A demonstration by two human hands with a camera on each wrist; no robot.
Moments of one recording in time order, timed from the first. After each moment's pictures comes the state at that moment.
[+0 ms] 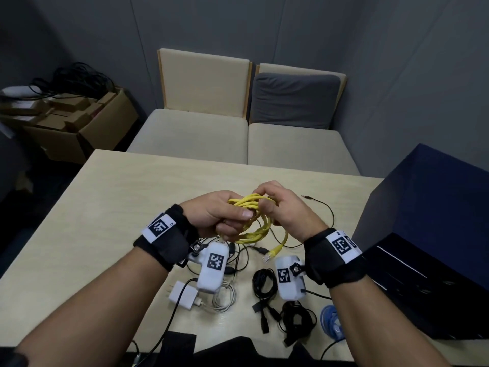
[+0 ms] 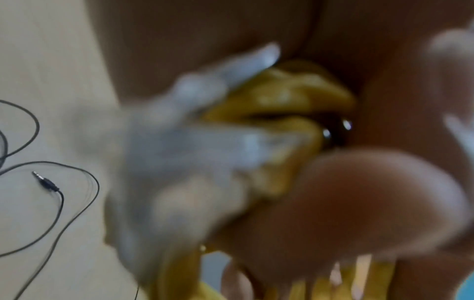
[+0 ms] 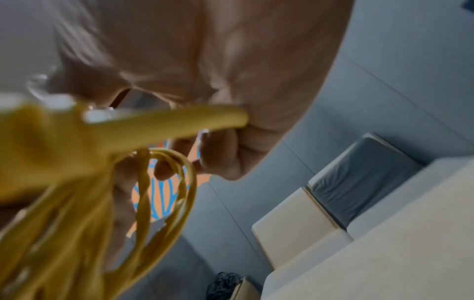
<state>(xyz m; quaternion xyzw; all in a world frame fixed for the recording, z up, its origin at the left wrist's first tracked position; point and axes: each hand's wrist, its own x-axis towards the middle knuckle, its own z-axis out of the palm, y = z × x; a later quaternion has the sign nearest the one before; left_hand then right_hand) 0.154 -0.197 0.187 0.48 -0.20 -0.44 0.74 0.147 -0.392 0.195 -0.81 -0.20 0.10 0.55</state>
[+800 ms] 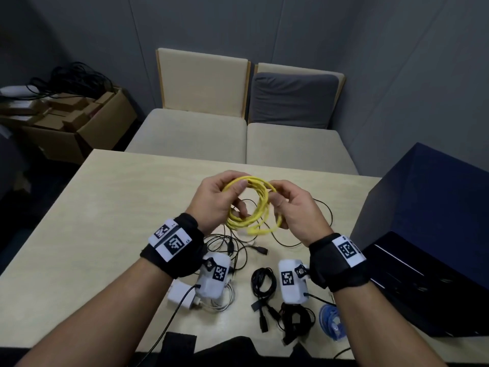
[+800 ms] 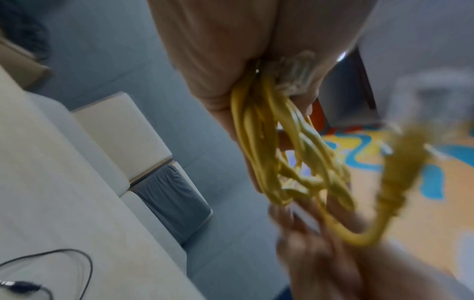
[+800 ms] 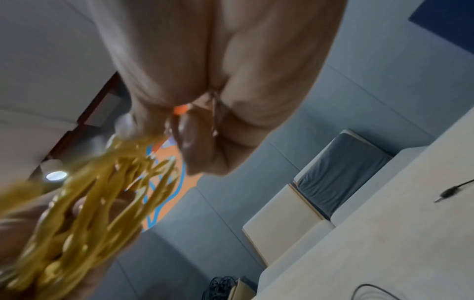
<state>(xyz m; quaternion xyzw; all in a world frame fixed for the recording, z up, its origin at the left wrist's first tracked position) 0.143 -0.220 0.192 0.65 -0.07 -0.04 0.75 0.141 -0.402 0.185 -0.74 -0.06 0.07 0.66</state>
